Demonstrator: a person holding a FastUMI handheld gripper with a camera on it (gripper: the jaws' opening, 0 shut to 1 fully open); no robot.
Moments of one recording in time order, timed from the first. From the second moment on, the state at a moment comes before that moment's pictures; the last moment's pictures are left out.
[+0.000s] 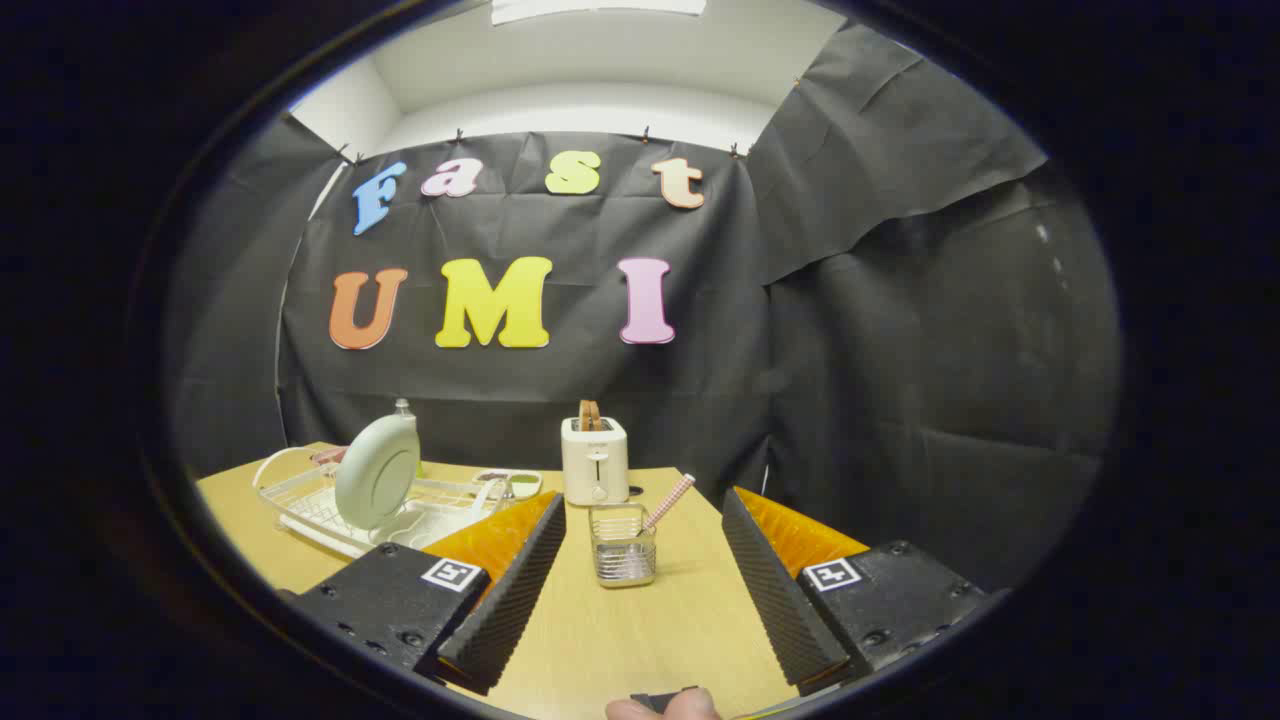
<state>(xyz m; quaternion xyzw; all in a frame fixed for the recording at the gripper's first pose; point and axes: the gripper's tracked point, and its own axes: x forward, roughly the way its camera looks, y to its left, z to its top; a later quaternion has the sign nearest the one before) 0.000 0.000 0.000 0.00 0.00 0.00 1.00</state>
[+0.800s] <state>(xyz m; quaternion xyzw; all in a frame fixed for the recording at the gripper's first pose) -0.007 0.028 0.030 -0.02 -0.02 0.01 1.00</state>
